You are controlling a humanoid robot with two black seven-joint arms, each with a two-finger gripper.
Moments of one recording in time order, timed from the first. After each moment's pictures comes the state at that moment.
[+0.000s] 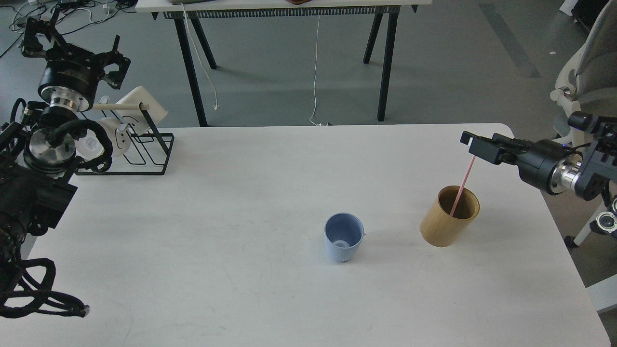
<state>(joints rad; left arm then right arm) -0.86 0.34 -0.94 -0.42 -0.26 -0.49 -0.21 0.53 -0.85 0.69 1.31 -1.58 0.11 0.13</state>
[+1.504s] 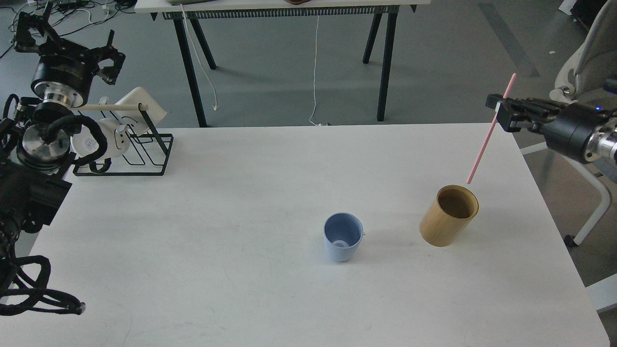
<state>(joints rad) -0.87 0.37 -0.94 -0.42 -0.26 -0.49 -0.21 0.76 -1.07 0.62 1.51 -1.56 0.12 0.13</state>
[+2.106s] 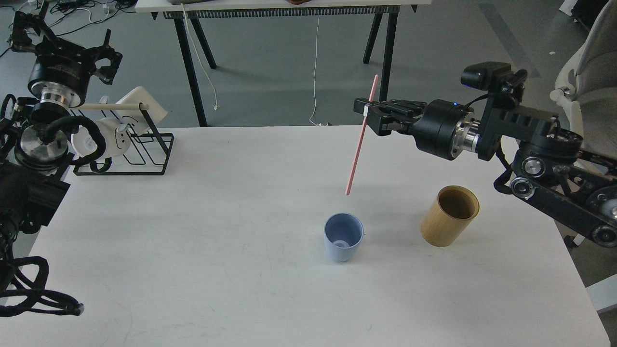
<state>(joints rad) -0.87 0.37 -0.94 -0.42 -0.26 -0.49 -0.22 0.90 -0.62 0.48 1.49 -1.56 0.17 0.08</state>
